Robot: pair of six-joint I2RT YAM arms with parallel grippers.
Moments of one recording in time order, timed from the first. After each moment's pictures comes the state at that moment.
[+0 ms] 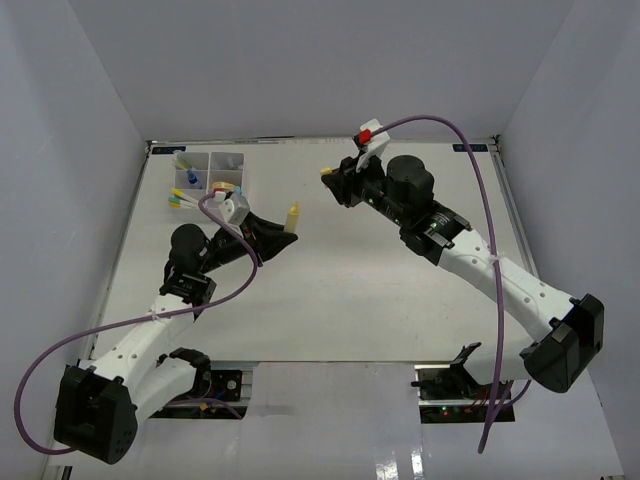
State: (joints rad) left arm -0.35 0.95 0.54 0.56 0.77 -0.32; right arm 0.77 1.33 1.27 -0.03 0.00 0.10
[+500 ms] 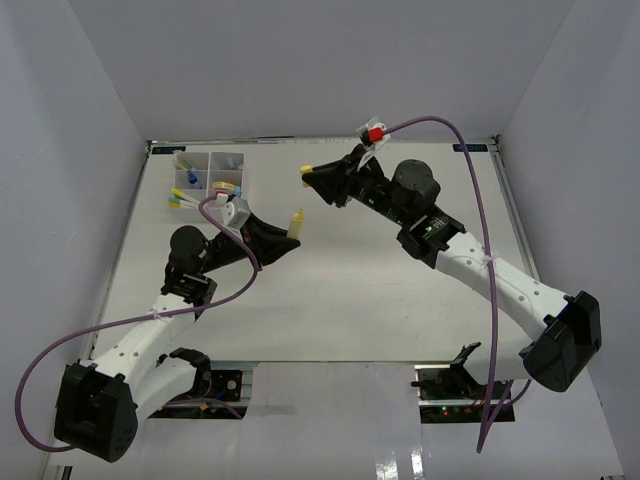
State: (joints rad) left arm -0.35 0.96 0.53 0.65 0.88 -0.36; right arm 0.77 1.33 1.19 0.28 -0.24 0.29
